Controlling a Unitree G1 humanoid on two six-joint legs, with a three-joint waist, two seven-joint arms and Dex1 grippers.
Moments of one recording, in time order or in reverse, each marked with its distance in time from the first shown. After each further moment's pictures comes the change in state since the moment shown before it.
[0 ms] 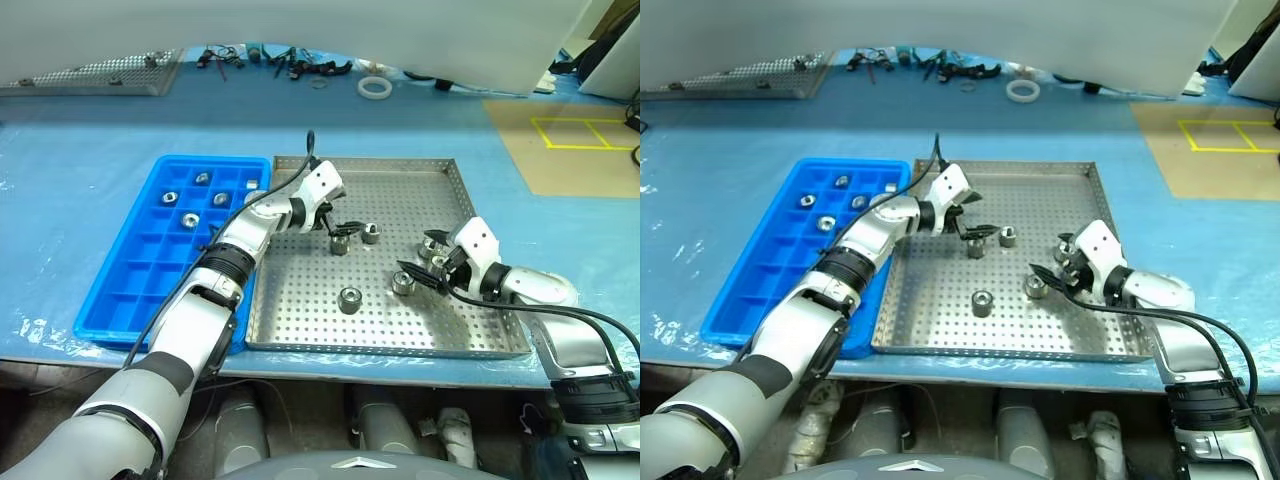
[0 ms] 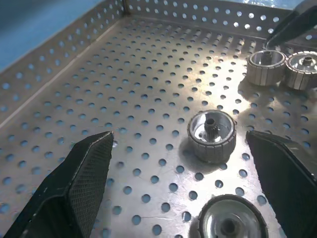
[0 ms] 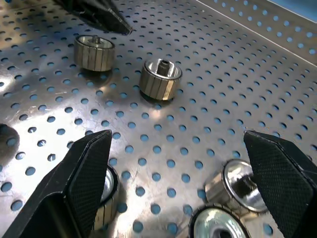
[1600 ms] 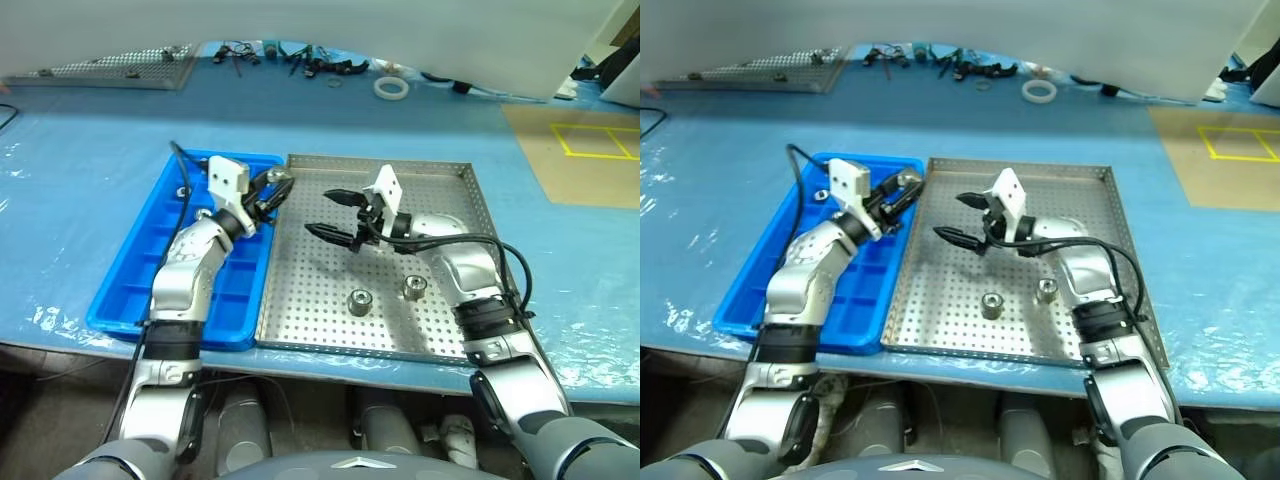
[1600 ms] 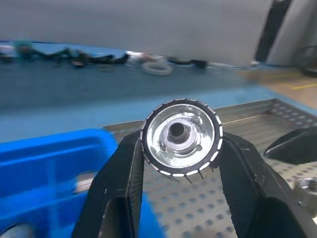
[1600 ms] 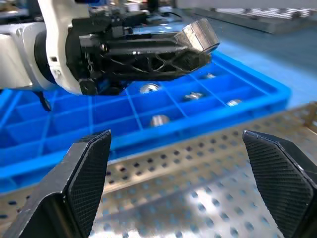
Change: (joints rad) left arm 0.559 0.077 0.348 -0.935 -0.219 0.238 0.431; right arm -0.506 0.343 0.201 0.374 0.079 -0.053 0.206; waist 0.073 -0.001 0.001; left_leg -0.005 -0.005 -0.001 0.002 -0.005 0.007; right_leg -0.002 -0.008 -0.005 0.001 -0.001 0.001
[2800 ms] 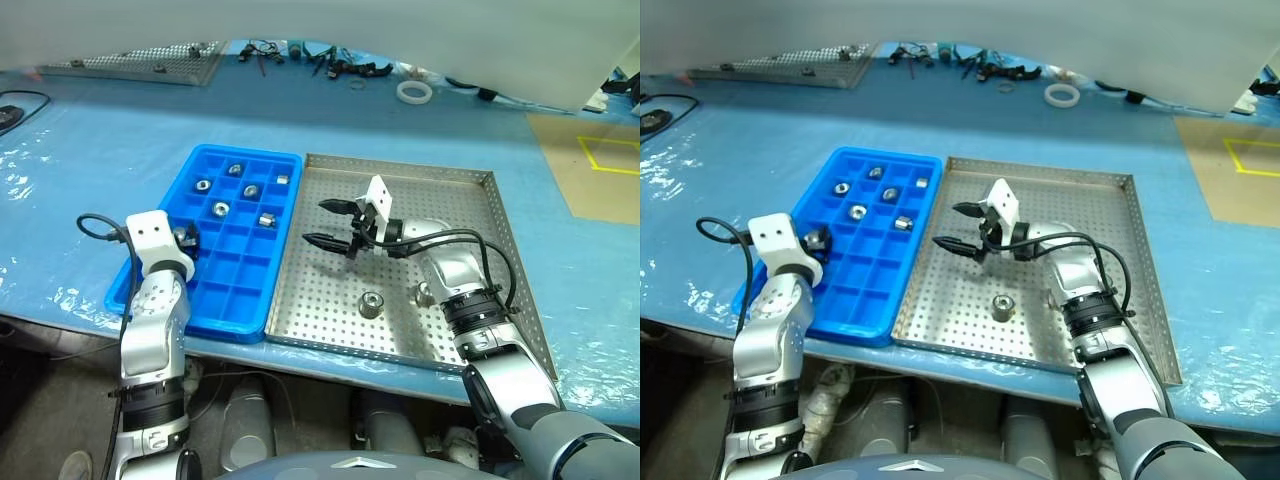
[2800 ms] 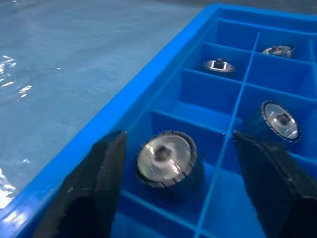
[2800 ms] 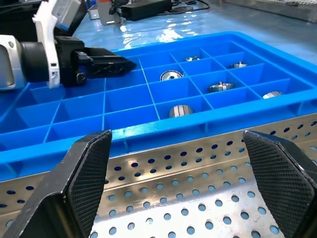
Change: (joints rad) left arm 0.185 -0.095 0.173 -0.113 0.126 0.176 0.577; right arm -0.003 0.011 0.014 0.134 -0.041 -0.112 0.037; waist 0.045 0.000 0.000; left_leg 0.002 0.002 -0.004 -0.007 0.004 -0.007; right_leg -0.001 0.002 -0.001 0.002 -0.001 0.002
